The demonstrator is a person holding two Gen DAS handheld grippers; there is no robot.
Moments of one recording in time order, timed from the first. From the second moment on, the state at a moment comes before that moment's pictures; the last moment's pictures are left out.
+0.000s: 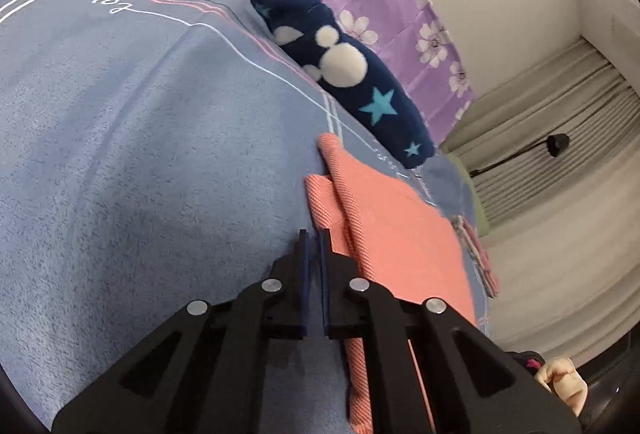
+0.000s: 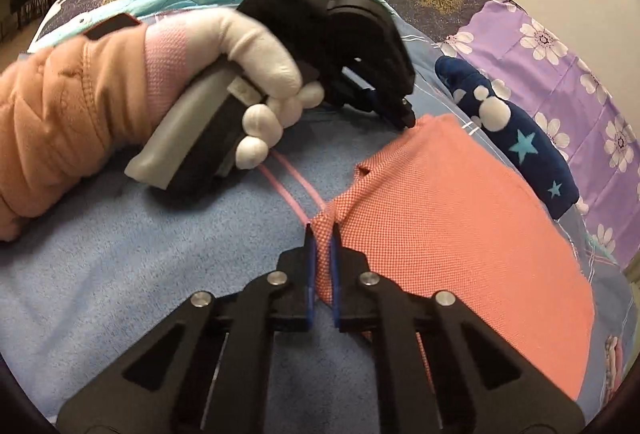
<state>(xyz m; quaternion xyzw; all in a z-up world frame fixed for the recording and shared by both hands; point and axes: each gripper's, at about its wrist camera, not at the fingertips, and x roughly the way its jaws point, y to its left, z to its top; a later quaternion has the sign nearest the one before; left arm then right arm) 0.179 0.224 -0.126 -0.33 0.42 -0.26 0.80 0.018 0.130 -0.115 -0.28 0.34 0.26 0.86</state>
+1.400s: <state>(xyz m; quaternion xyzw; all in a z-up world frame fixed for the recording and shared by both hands) 0.215 0.187 -0.125 -0.28 0.42 -0.31 0.81 0.050 0.143 -0.134 -0.33 0.33 0.15 0.87</state>
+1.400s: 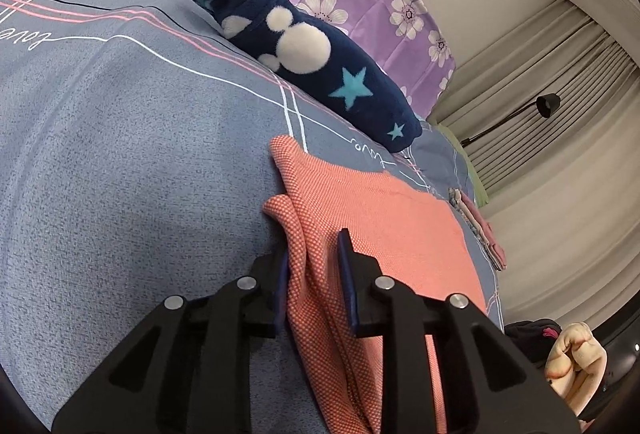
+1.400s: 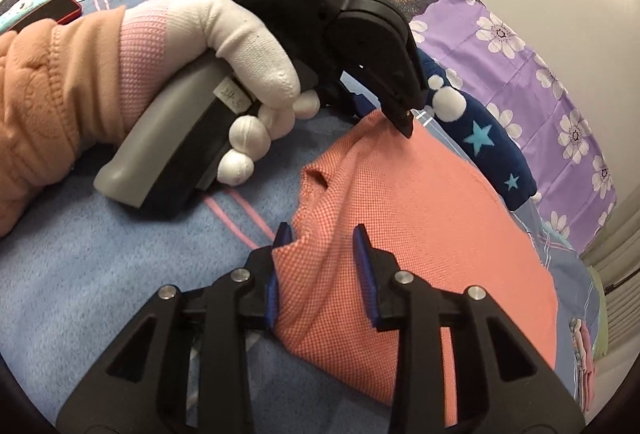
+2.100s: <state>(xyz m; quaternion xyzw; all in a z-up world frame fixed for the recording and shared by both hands) 0.217 0.185 -0.126 -0.26 0.43 -0.29 0.81 0.054 0.146 -0.134 -0.32 0.33 0.15 0.87</state>
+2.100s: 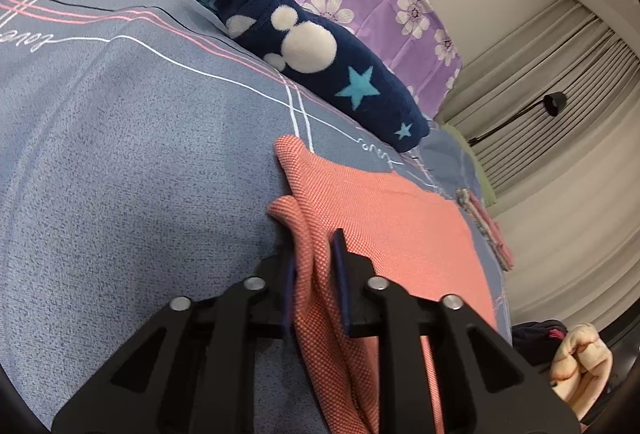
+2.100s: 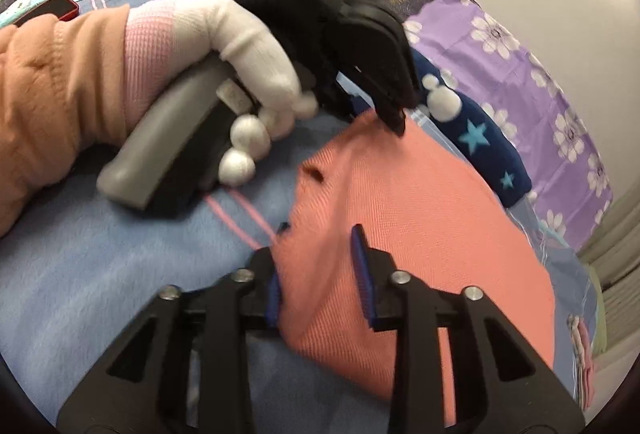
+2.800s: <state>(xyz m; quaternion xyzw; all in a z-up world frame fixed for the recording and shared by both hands) 0.204 0.173 -0.111 -0.21 0.44 -0.26 0.83 0.037 0.137 -0.128 -0.32 0.32 0.15 0.88</state>
